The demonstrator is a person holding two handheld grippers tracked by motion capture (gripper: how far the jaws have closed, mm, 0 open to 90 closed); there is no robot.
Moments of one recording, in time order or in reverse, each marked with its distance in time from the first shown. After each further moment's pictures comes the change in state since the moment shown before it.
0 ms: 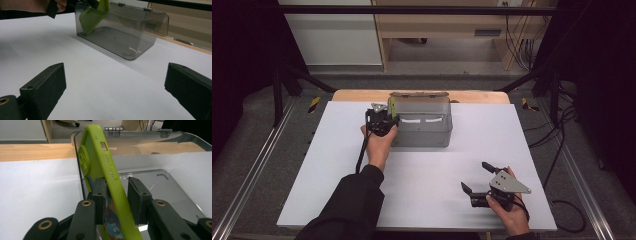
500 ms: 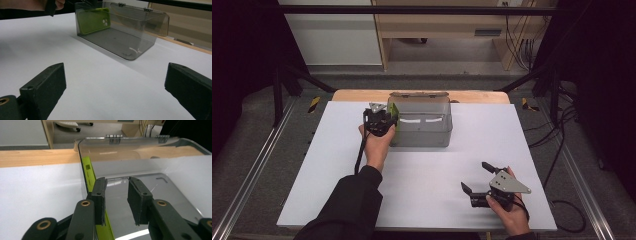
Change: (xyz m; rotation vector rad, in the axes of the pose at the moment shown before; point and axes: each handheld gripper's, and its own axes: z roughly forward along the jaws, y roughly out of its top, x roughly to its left) left arm 0.002 0.003 -0.010 -0.045 -0.006 0.001; right arm 0.000 0.000 0.000 -0.001 0.001 0.000
